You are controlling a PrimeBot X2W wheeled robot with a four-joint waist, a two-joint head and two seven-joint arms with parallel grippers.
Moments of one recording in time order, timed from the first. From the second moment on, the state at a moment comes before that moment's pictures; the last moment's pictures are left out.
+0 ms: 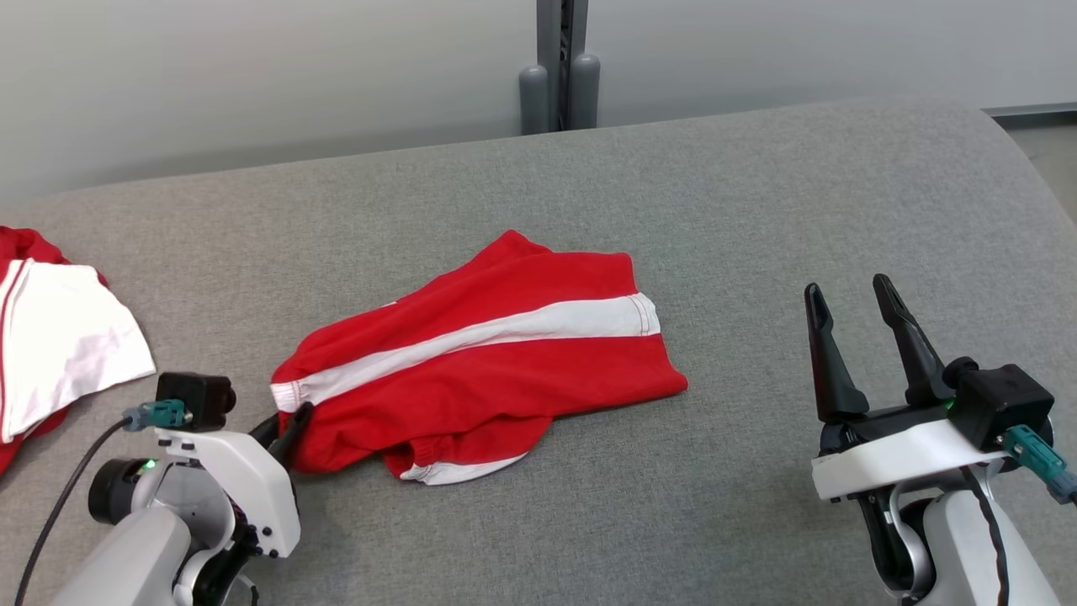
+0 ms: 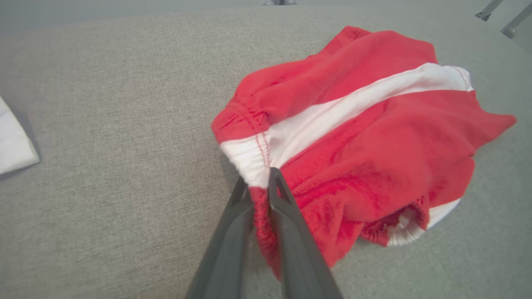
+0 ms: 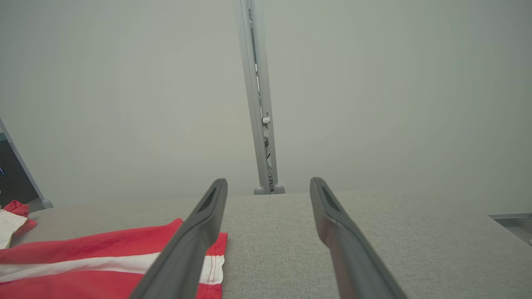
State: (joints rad) left arm -0.39 0.46 -0.60 0.49 -0.81 -0.04 0.10; right arm -0.25 -0.05 0.09 0.23 0.21 0.13 -0.26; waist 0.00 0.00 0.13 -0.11
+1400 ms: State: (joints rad) left arm -0.02 0.36 -0.26 0.03 -0.56 0.30 -0.26; right arm -0.13 -0.05 0.08 0.16 0.21 0.13 -0.26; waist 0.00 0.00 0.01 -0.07
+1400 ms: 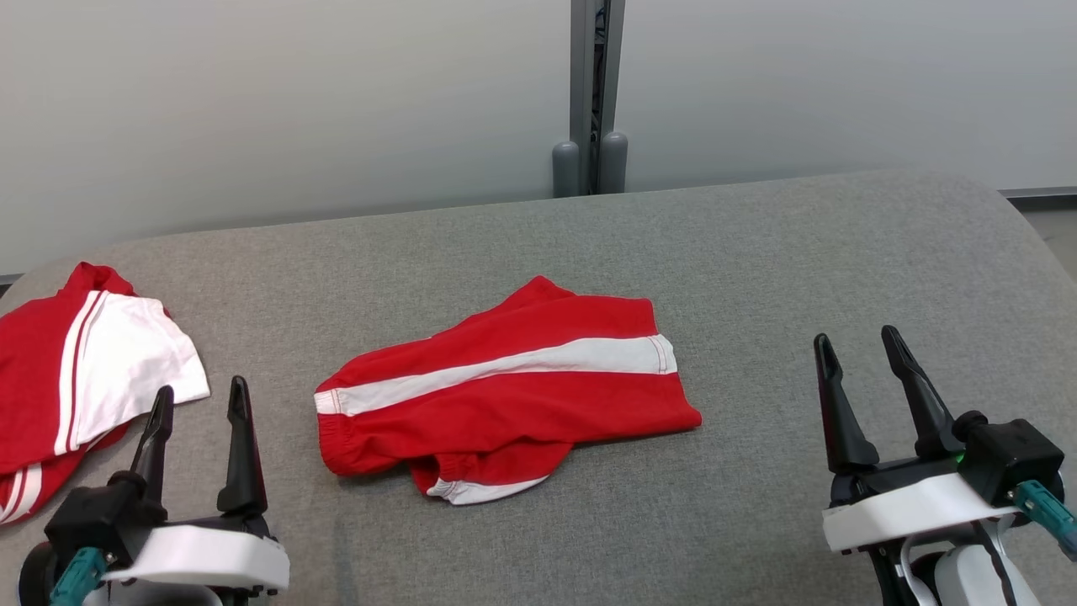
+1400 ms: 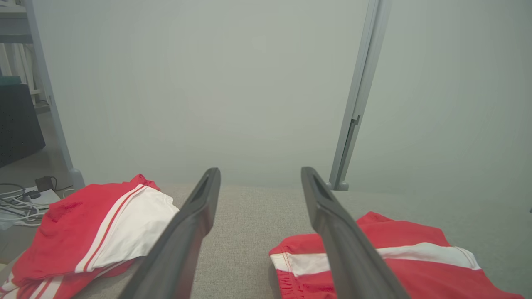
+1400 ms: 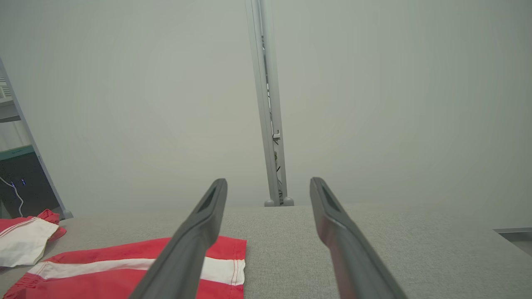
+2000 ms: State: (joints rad) left arm 0.06 0.20 -0.12 0.08 -0.40 0.17 -0.26; right arm -0.11 -0.05 0.05 0.20 0.21 0.13 -0.26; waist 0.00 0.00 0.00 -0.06
